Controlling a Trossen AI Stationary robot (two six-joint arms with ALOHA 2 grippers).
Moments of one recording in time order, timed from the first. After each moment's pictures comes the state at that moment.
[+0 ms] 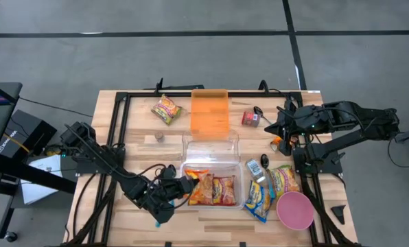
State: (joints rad) left arm -0.67 1.65 1.12 -0.18 -1.04 -2.04; right arm 0.14 0.94 1.28 -1.07 0.31 0.21
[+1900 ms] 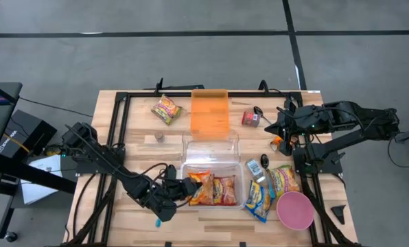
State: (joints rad) left arm -0.65 1.67 1.11 -0.13 -0.92 -2.03; right arm 0.14 0.94 1.28 -1.07 0.31 0.17
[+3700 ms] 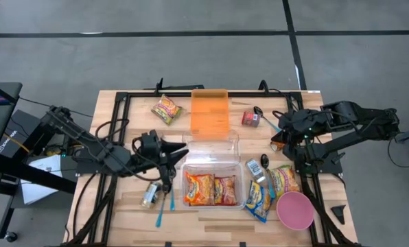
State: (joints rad) left arm -0.54 1.22 1.11 0.11 -0.92 -0.34; right arm 0.14 0.94 1.28 -1.24 0.16 0.45
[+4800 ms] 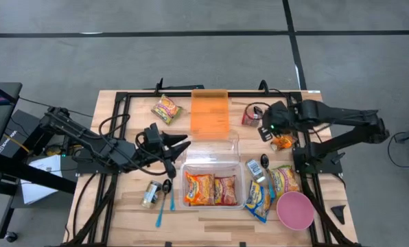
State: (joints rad) left arm -0.48 1.22 1.11 0.09 -0.92 -0.27; right arm -0.09 1.20 1.28 -1.47 0.39 0.97
